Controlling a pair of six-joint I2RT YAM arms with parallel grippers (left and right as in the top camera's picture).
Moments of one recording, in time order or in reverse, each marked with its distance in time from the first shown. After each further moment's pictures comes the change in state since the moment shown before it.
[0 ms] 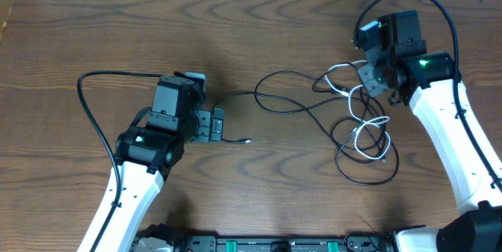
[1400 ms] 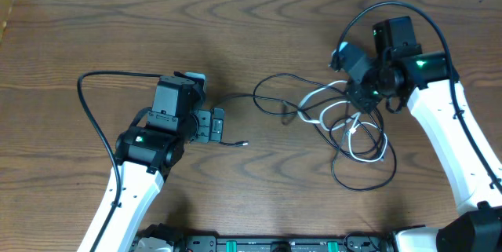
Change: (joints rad) left arm 0.000 0.000 0.000 0.000 0.000 0.000; right arm 0.012 0.000 0.000 -0.154 -0.254 -0.257
